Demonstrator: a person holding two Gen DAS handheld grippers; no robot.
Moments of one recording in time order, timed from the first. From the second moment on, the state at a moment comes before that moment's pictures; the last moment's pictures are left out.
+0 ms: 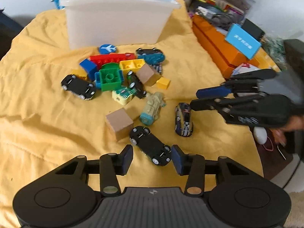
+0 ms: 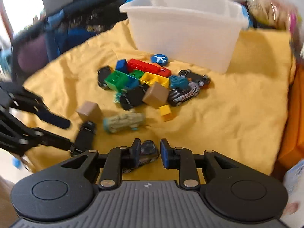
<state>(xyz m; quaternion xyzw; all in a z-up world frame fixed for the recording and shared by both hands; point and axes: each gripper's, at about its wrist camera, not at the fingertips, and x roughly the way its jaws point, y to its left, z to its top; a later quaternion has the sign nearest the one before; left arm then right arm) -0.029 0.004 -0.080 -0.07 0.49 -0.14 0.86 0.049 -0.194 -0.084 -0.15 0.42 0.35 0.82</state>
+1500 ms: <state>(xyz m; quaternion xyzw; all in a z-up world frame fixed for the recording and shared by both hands) -0.024 0.005 -0.102 0.06 0.48 -0.20 0.85 0.040 -0.193 -0.102 -0.03 0.50 0.29 0.82</state>
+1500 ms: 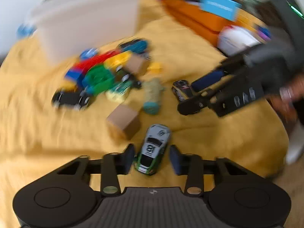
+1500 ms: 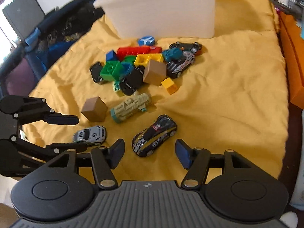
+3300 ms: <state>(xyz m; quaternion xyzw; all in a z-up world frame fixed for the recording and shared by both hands) 0.195 0.061 0.004 -0.02 0.33 -0.05 0.94 0.180 -0.140 0.006 -0.08 0.26 0.25 0.93</state>
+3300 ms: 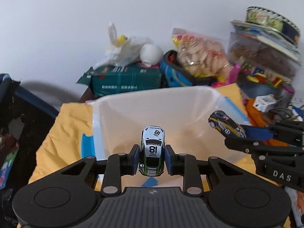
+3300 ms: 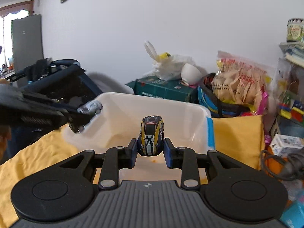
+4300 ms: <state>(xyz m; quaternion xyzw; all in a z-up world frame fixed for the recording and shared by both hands) -0.008 0.034 -0.078 -0.07 0.42 -0.08 0.90 0.058 -0.163 -0.083 -0.11 0.40 0.30 0.86</state>
